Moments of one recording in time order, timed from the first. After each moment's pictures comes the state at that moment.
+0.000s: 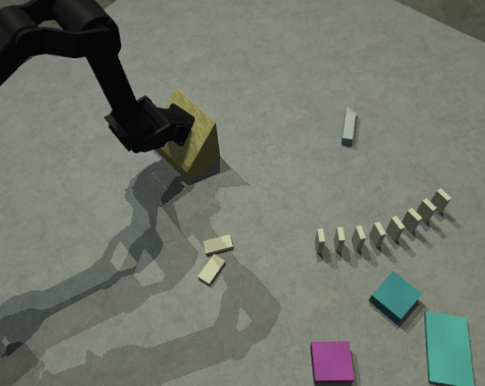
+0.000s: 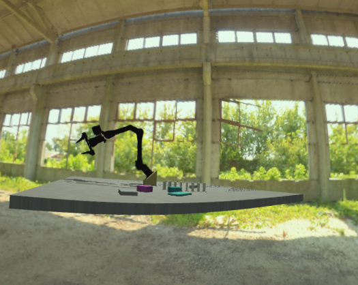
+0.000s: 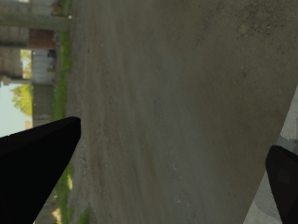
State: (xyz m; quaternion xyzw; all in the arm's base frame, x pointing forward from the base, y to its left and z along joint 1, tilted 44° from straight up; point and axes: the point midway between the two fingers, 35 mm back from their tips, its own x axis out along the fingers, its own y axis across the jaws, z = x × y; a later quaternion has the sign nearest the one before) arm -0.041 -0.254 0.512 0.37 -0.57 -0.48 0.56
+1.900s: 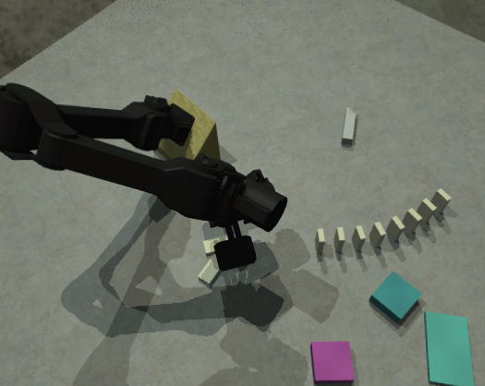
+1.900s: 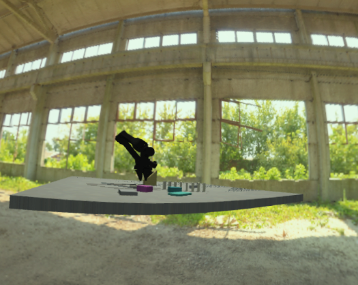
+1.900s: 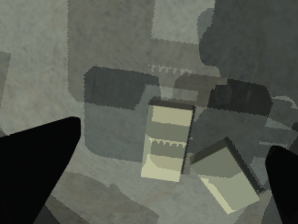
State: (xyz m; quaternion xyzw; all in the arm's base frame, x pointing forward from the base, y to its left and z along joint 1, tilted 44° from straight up) arm 0.228 -0.088 0.057 0.52 -0.72 -0.08 -0.45
